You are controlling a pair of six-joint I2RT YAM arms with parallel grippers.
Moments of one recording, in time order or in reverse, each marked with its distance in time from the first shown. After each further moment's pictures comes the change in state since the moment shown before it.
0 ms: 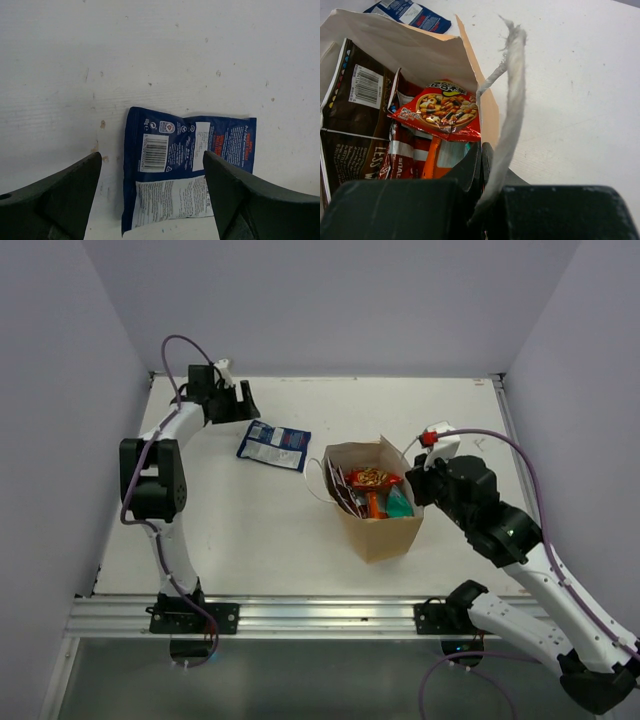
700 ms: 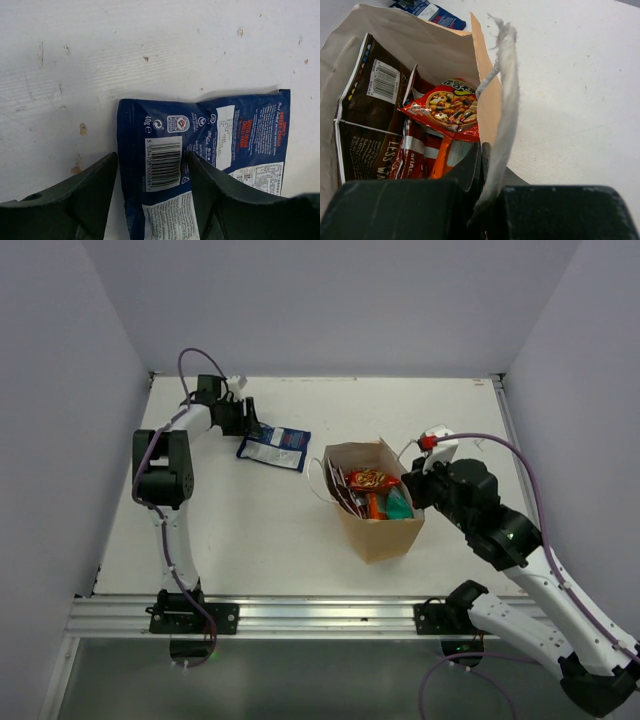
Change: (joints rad) left arm 0.006 0.204 0.108 -0.089 0.130 0.119; right arm 0.000 -0.021 -0.030 0.027 -0.068 -0.004
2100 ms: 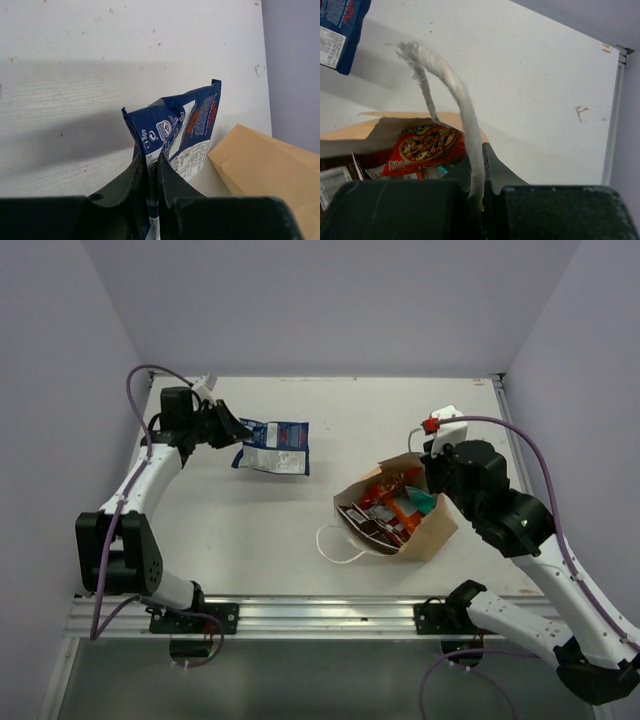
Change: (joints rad) left arm 0.006 -0.706 -0.530 0.087 0.131 -0.369; right arm 0.000 0.082 0.211 -0.167 0.197 -0.127
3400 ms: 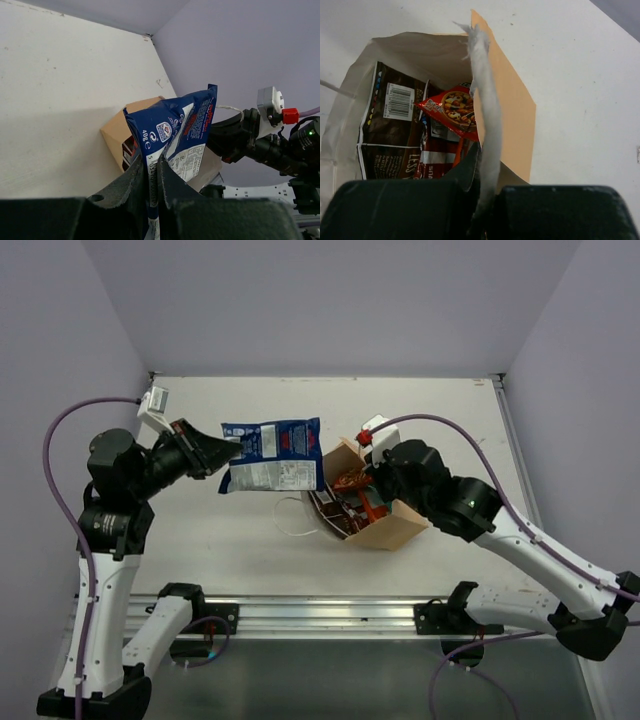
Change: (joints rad) left arm -0.057 -0.718 0.031 -0.232 0.048 -0.249; right arm 0.253 0.224 0.064 0.042 -0.024 0.009
